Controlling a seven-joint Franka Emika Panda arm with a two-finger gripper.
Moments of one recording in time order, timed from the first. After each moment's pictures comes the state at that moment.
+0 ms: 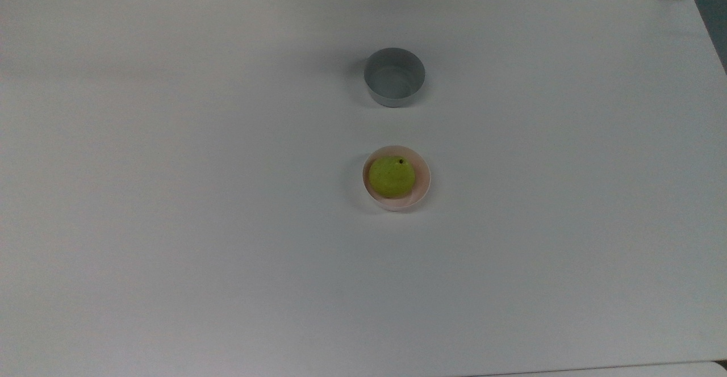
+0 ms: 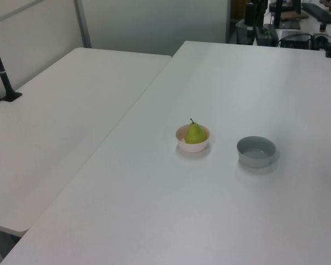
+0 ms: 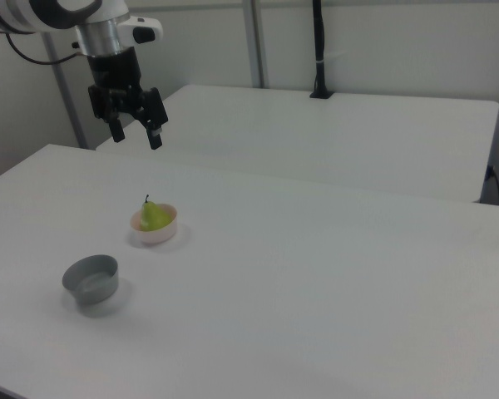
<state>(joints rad) 0.06 0.02 -0.03 -1.51 -0.05 1.53 0.08</state>
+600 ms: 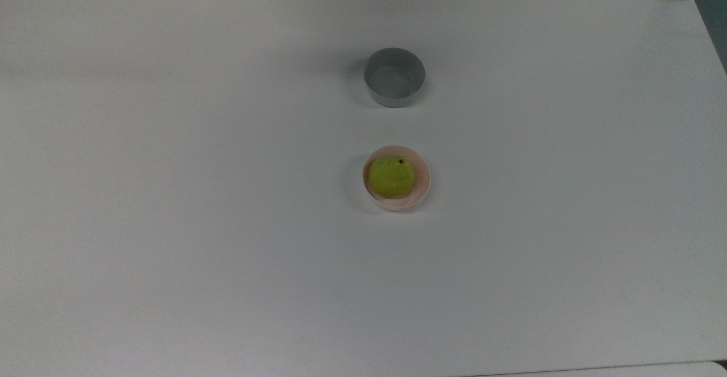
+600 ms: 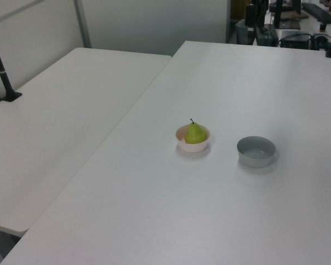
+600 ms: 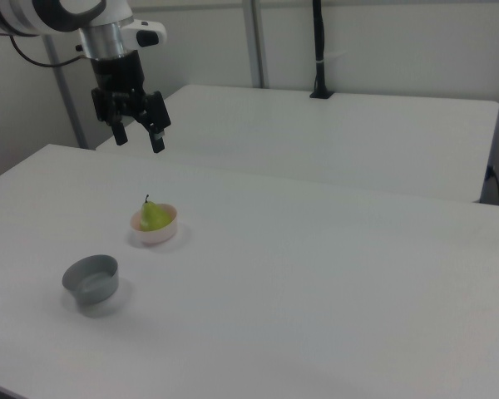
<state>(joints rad) 0.06 0.02 -0.04 -1.52 -0.05 1.53 0.08</state>
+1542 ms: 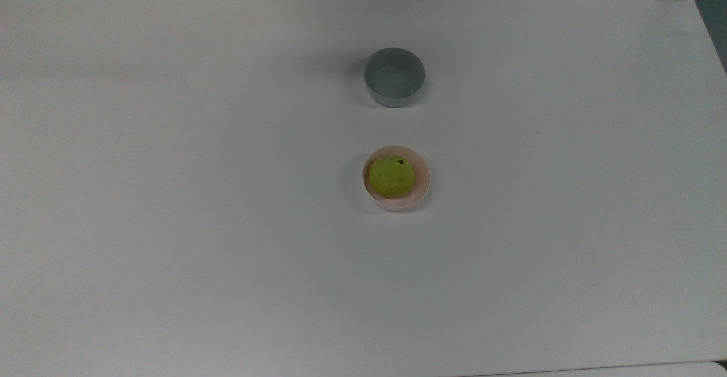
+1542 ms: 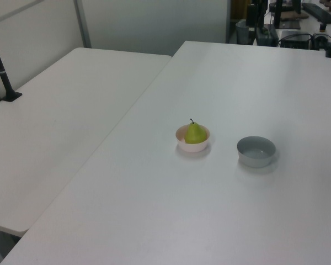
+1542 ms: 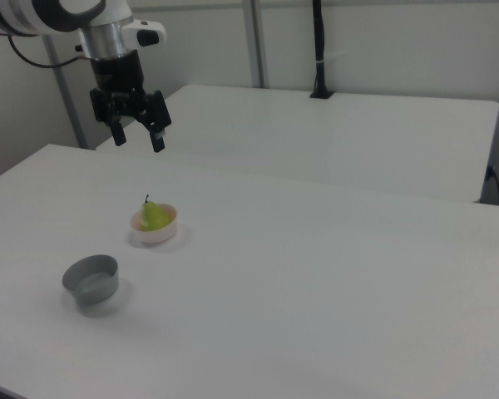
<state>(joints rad) 0.06 0.02 -0.05 -1.52 -0.05 1.53 0.04</state>
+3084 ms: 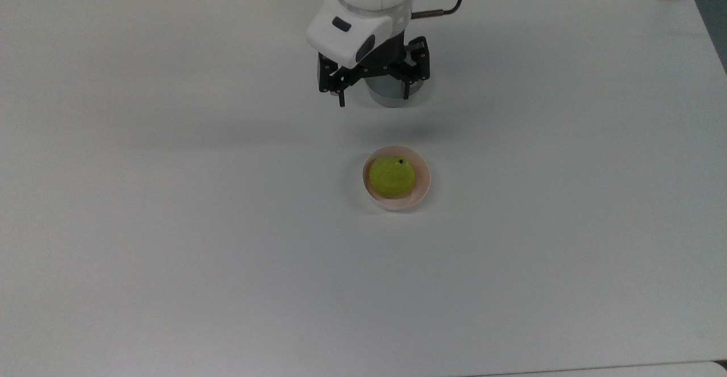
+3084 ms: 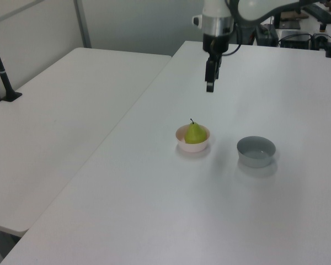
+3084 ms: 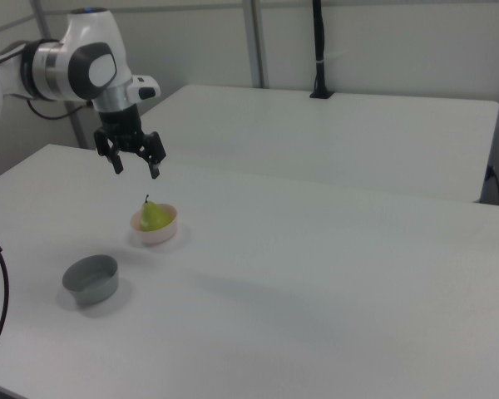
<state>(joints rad) 0.19 0.29 0.01 -1.53 0.00 1.87 0.05</state>
